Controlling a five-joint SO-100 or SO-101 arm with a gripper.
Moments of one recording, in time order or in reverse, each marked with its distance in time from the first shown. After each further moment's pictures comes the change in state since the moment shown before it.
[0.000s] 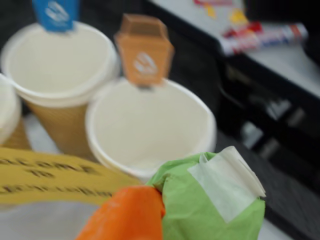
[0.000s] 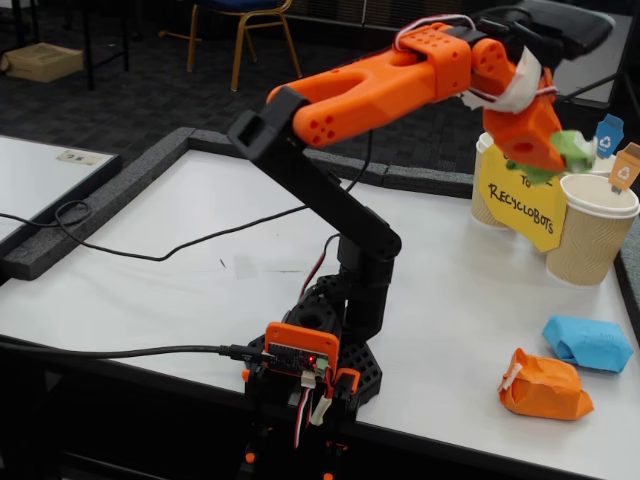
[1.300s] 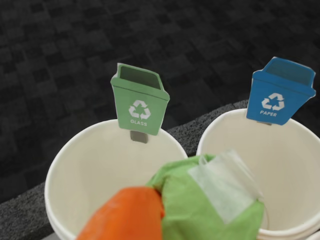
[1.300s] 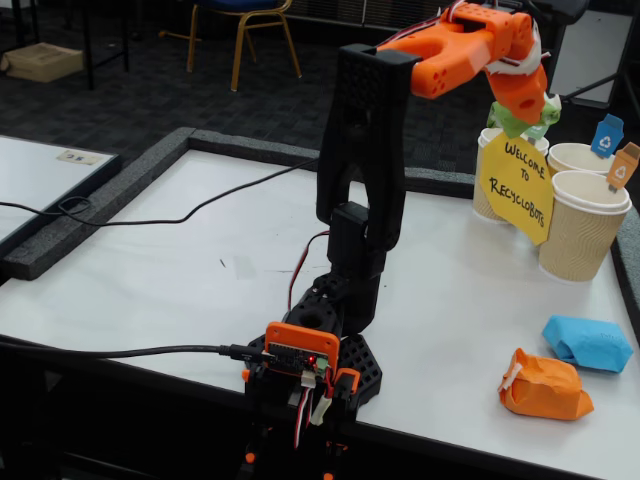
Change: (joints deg) arm -18.1 -46.1 -42.6 -1.1 0.0
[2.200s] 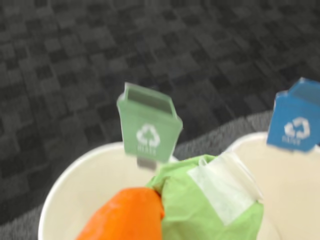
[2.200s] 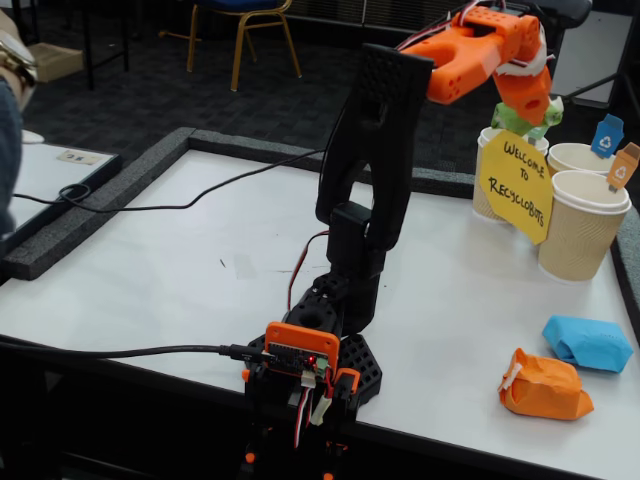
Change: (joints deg) arm -0.8 -14.2 -14.8 0.2 -0.1
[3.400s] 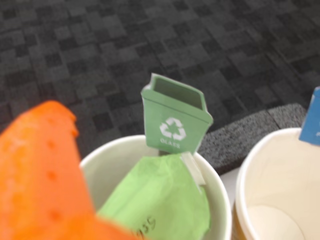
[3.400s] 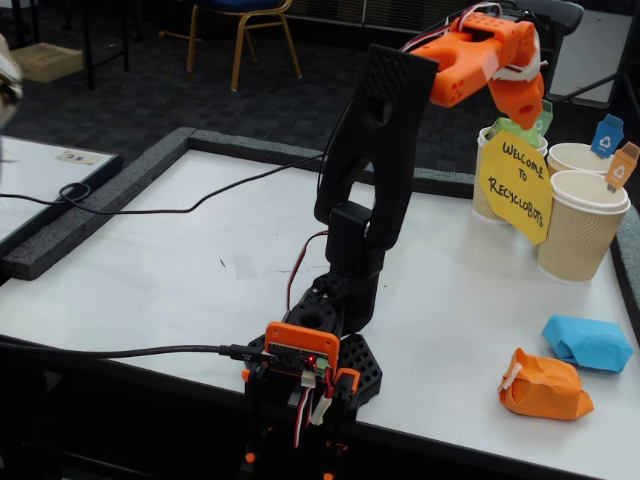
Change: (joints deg) arm -1.2 -2.8 -1.8 2.2 0.0
